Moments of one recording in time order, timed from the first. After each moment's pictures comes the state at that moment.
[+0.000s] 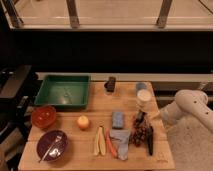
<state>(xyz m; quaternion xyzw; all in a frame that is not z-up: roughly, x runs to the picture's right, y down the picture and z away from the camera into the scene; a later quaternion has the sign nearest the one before) 0.306 0.211 0.789 -0.24 -0.26 -0.35 0.87</state>
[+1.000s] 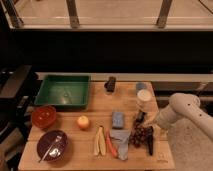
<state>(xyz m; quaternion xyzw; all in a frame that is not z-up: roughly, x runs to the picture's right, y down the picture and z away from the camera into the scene) 0.273 0.239 0.793 -0.26 -0.30 -0.35 0.85</state>
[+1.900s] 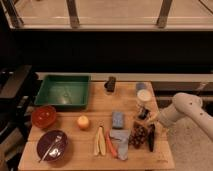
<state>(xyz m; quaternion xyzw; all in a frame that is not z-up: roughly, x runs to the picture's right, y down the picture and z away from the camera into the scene) 0.295 0.233 0.823 -0.24 -0.30 -0.32 0.86</state>
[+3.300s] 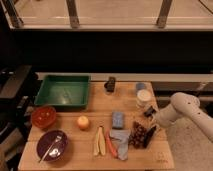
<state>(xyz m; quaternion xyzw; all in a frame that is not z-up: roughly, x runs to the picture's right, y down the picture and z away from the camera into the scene) 0.275 0.242 0.824 -0.25 -0.34 -0.32 0.85</state>
